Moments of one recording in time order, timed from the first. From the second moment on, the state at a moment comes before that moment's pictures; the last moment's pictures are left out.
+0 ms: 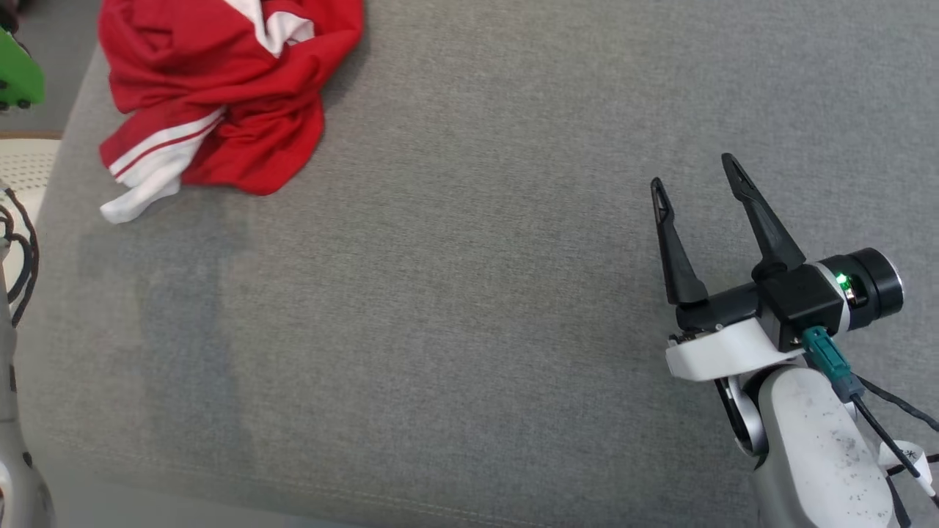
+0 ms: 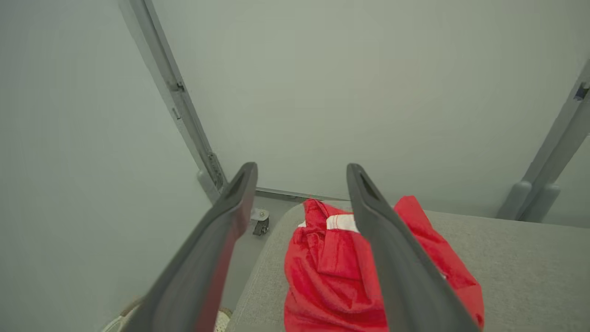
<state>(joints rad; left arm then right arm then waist) -0.98 0.36 -0.01 0.53 -0.34 -0.11 0.15 -0.27 -0.05 0.10 0.04 -0.14 0.13 -0.26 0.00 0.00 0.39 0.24</state>
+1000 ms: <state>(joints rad) -1.02 0.43 -0.13 0.76 -0.48 -0.13 0.27 -0.27 -0.05 0.12 0.05 -0.11 0.13 -0.26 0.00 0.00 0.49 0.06</state>
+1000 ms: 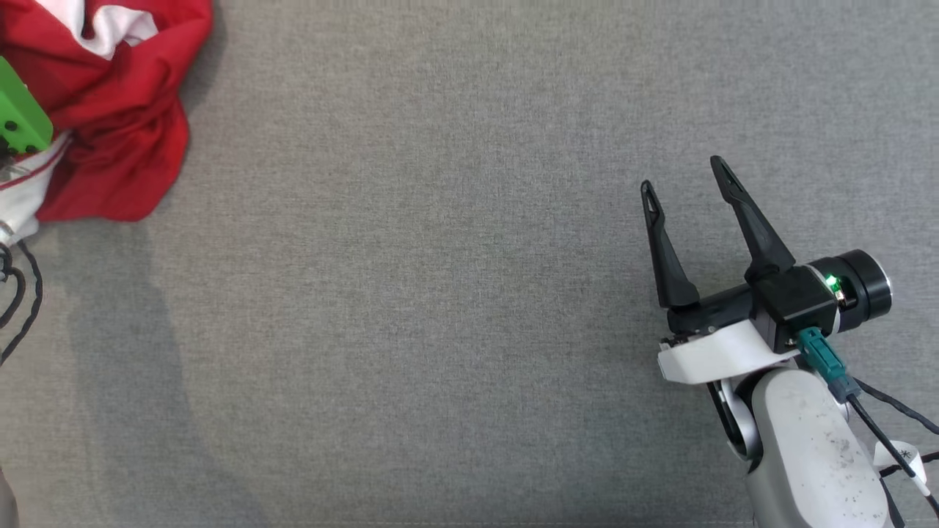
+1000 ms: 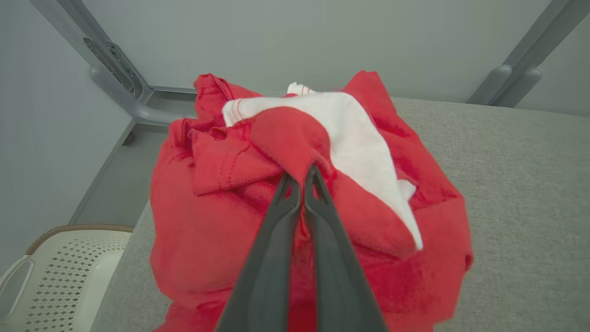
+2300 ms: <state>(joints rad) -0.92 0.05 -0.50 0.59 -0.85 -0.11 -0.06 -0.11 -0.05 -0.02 0.11 0.02 0.13 -0.26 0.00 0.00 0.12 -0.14</state>
